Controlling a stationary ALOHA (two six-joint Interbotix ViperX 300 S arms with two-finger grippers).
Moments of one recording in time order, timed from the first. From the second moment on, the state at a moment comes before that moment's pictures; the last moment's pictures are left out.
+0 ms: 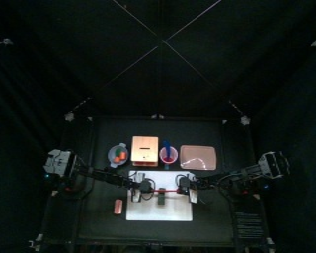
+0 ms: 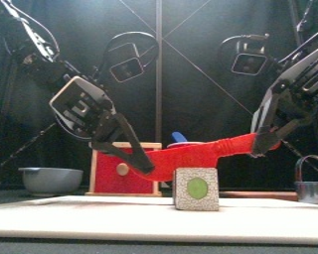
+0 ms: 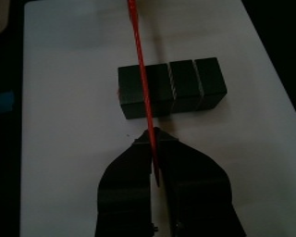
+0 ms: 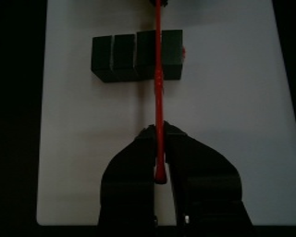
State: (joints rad) left arm -0.12 0.17 0.76 0.10 -0.16 -0.05; right arm 0.17 -0.17 1.00 0.36 -0.02 -0.14
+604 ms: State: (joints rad) left arm -0.04 0.12 0.75 0.13 -0.07 -0.05; right arm 0.06 -0.15 0.99 0.18 0.00 -0.14
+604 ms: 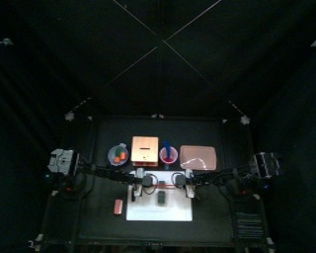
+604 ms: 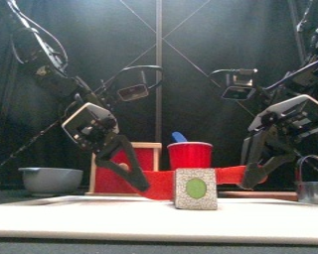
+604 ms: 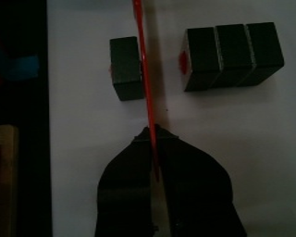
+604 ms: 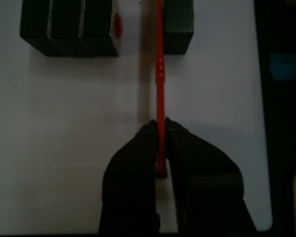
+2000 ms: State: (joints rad) left arm -0.14 0.11 0.70 0.18 -0.03 -0.05; right arm 0.21 -0.24 0.95 0.30 0.13 -0.14
